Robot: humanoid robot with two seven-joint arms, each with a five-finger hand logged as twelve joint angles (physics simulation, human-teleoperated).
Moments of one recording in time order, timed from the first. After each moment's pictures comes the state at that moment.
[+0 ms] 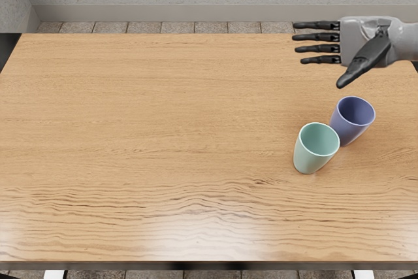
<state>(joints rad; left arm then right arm) -0.06 0.00 -0.10 -0.16 -0.03 -0.08 0.03 1.23 -0.96 0.25 1.23 0.24 0.61 -0.42</state>
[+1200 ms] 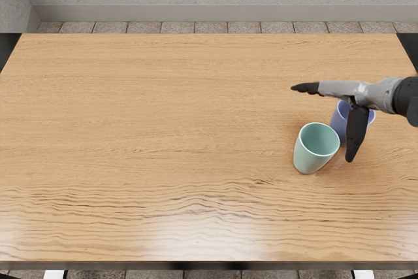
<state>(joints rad) -0.06 0.00 -0.10 -0.16 -0.03 -0.08 0.03 1.11 -1.03 0.26 1.74 -0.90 0.30 -0.37</state>
